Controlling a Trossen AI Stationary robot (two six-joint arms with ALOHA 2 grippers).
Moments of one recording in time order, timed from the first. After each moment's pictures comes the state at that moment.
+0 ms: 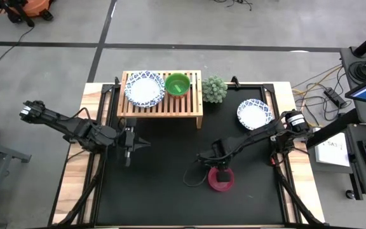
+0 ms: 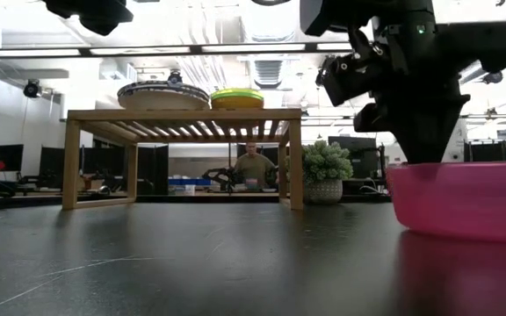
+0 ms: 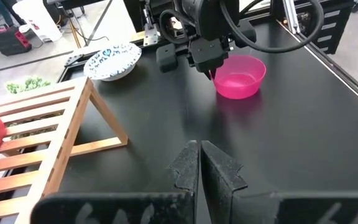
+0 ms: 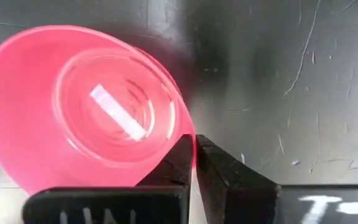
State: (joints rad) left arm -0.35 0.81 0.71 -0.35 -0.33 0.07; right arm 0.24 1.82 1.28 -0.99 -0.14 0.24
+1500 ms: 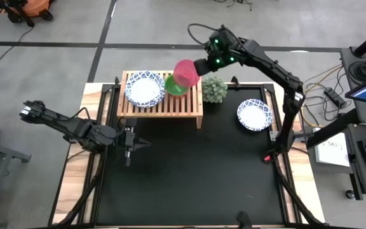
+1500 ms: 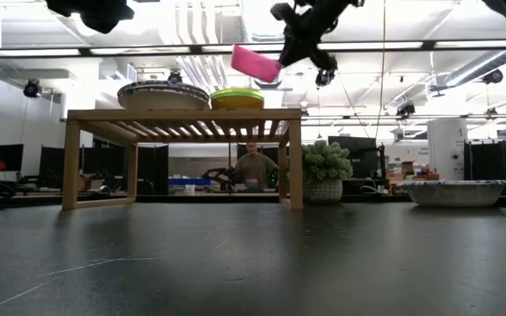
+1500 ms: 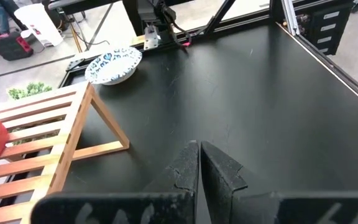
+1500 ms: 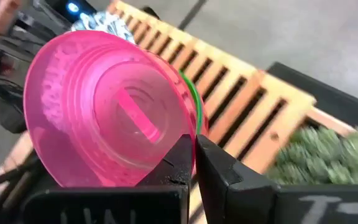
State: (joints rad) left arm -0.35 0.81 0.71 -0.33 -0.33 0.09; right arm -0.62 1.85 2.13 -1.04 -0.24 0.45
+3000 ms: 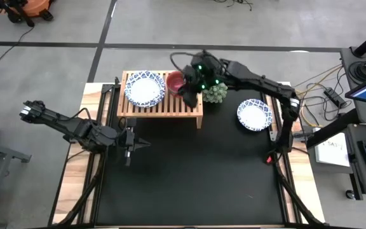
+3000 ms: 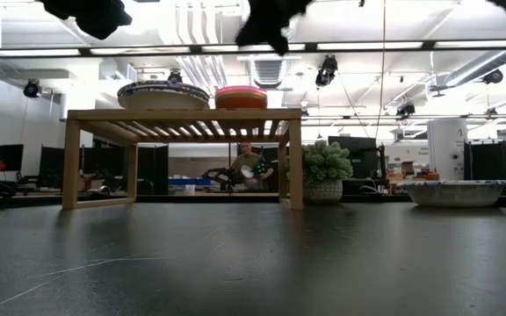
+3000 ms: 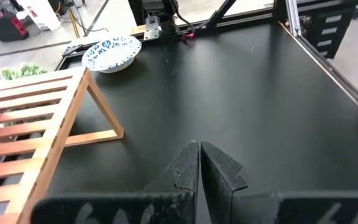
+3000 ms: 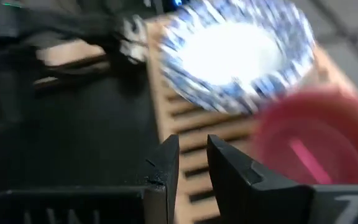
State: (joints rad) left arm -0.35 0.81 0.71 -0.36 -0.33 0.01; right arm -0.37 1.86 2.04 -0.82 -0.27 0.02
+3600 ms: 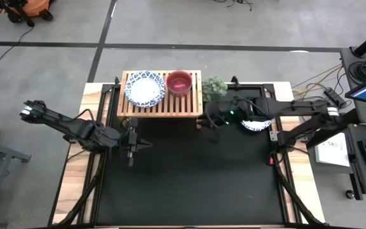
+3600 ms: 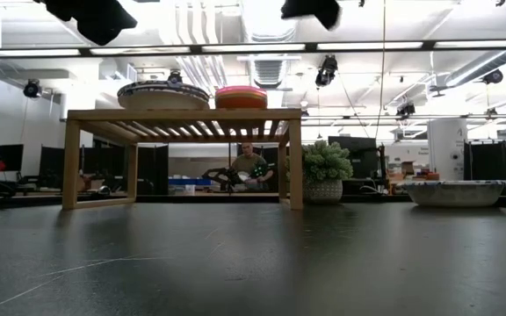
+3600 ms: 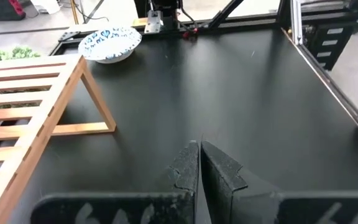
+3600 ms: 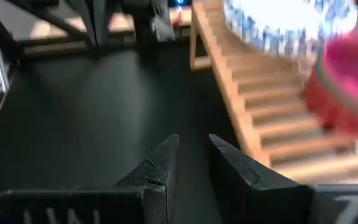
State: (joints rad) left arm -0.35 0.84 0.71 -0.33 -0.33 -0.09; right arm -0.03 1.40 1.39 -0.53 0.06 0.07
